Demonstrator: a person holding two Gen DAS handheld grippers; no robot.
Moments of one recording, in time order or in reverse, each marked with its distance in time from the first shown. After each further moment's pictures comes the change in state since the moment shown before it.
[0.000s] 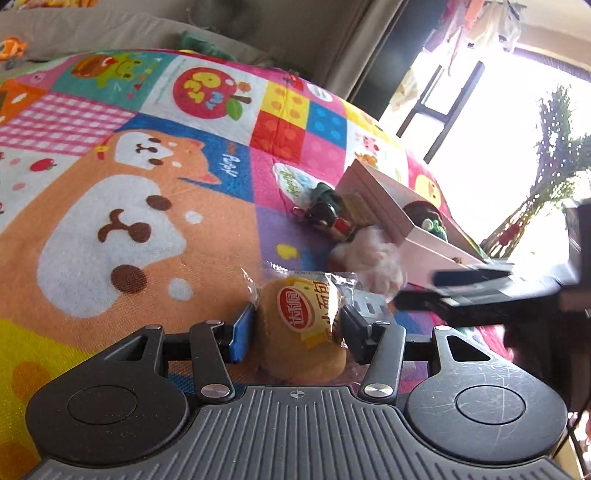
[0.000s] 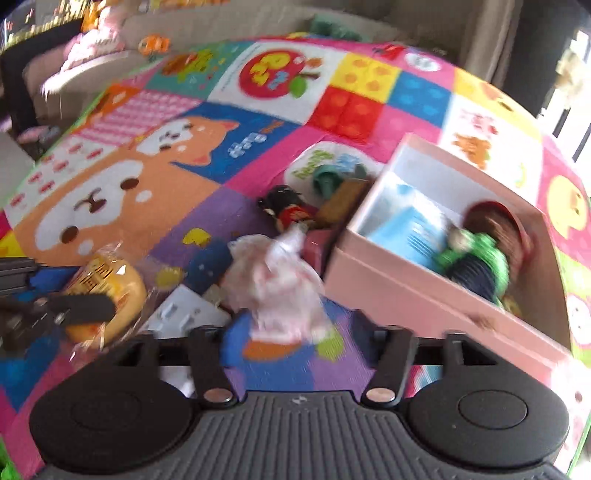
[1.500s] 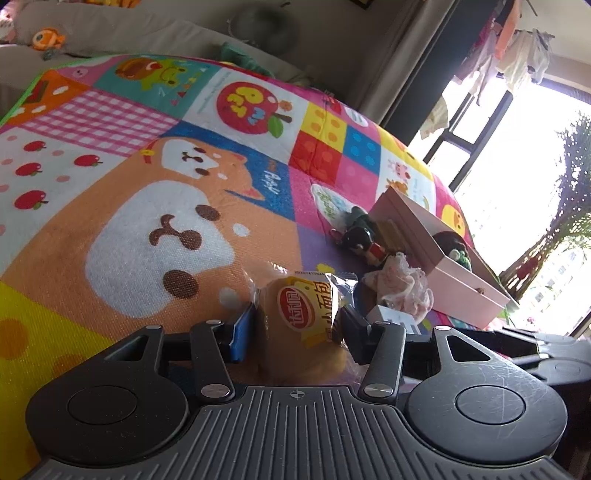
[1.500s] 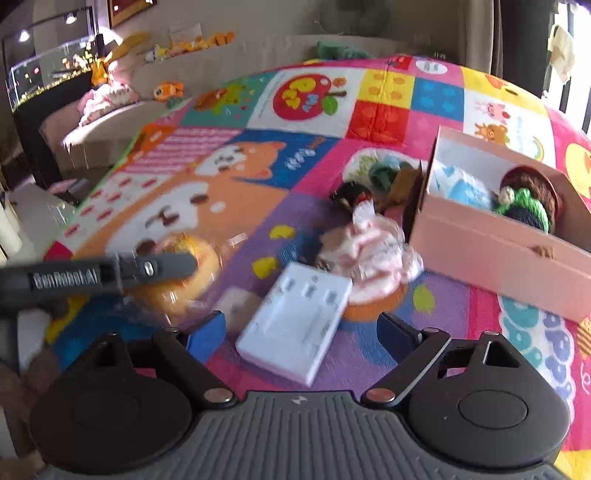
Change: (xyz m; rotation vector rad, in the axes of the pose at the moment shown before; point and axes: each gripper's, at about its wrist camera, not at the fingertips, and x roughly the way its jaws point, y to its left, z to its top) left arm -0.011 0.019 0.000 -0.073 -0.065 0.075; right arm -0.007 0.051 -0.021 0.095 -0.091 0.120
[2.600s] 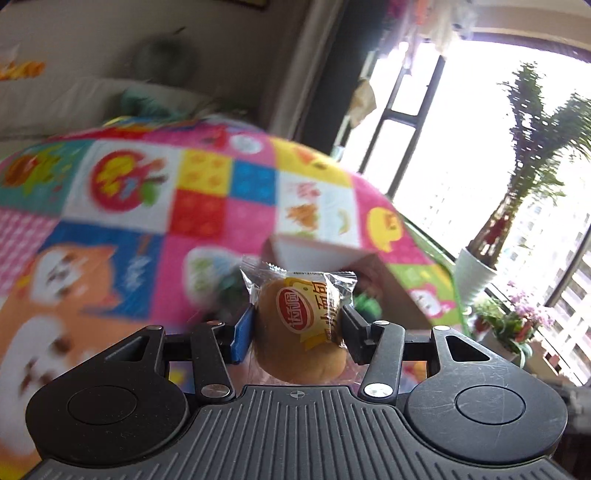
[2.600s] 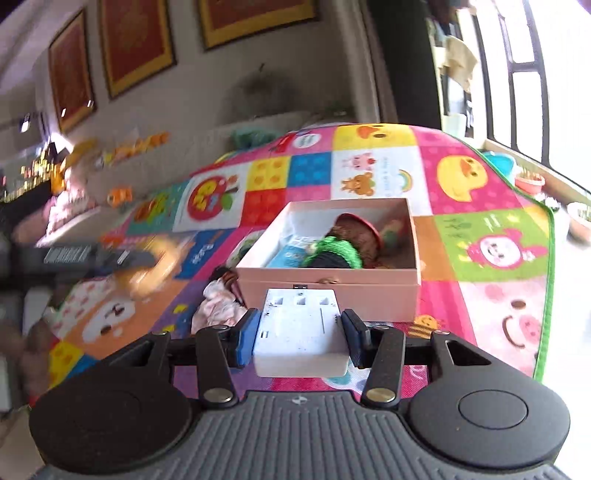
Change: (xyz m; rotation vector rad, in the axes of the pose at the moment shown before) left arm 0.042 -0.168 0.074 0.267 -0.020 -0.099; right arm -0.130 -0.133 -0.040 0.263 -0.258 -0.084
